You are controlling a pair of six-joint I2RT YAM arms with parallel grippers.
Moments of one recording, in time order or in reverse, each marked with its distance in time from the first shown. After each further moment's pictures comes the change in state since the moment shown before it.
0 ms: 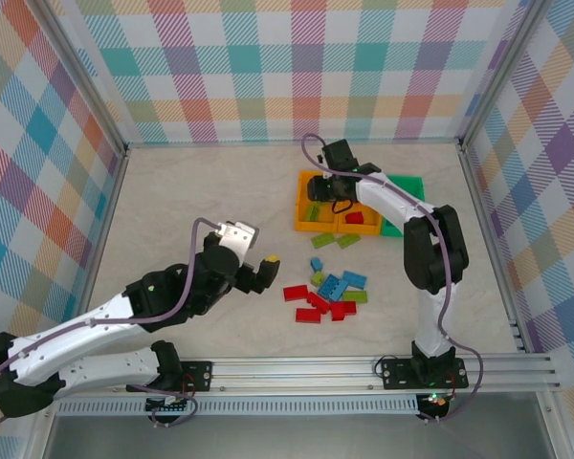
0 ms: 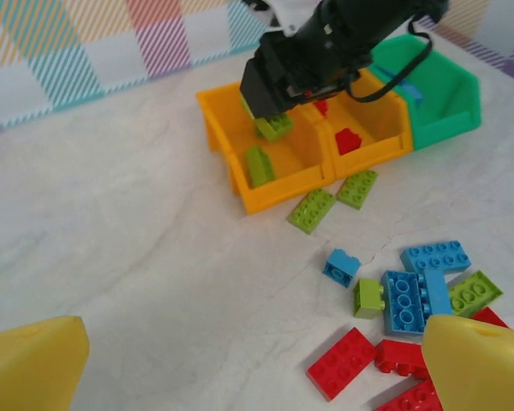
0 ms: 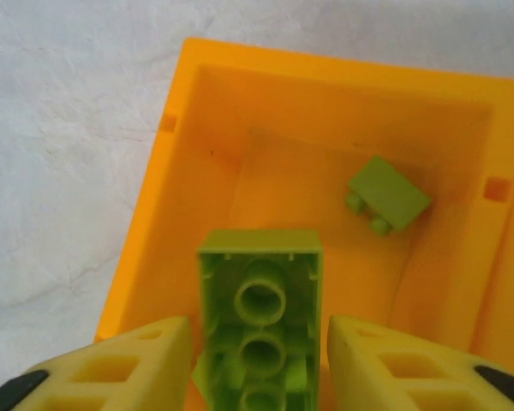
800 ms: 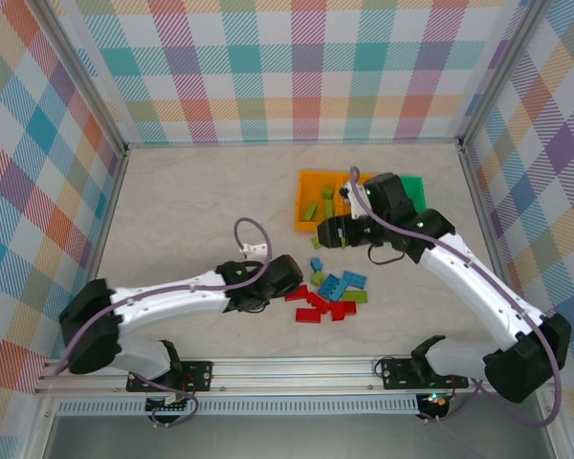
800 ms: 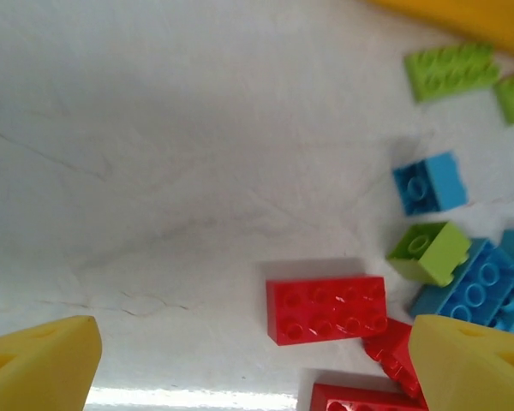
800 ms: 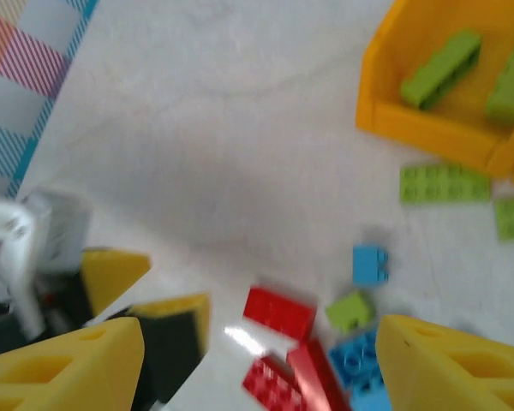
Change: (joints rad) left arm 0.013 0.519 -0.008 -0.049 0.123 -0.837; right arm 0.088 -0.808 -0.473 -0.225 -0.282 0.041
